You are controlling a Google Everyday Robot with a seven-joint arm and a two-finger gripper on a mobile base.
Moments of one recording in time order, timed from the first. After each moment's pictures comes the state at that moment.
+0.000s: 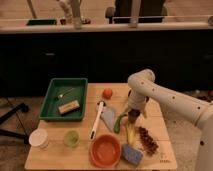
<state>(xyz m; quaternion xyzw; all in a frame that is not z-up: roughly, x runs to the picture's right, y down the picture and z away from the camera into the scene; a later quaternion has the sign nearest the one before) 0.172 0.152 0.824 -0.30 -0.26 -0.58 0.71</state>
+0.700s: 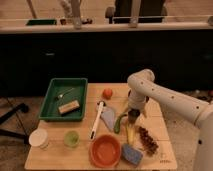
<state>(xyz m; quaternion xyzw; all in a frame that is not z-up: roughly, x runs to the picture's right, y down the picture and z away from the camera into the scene) 0.174 0.151 0.829 -0.30 -0.26 -0.58 0.71</state>
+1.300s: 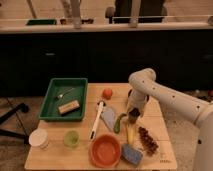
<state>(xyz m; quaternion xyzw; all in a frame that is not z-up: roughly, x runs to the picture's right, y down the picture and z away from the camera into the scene) 0.175 0.146 0.830 -0.30 -0.26 -0.57 0.72</state>
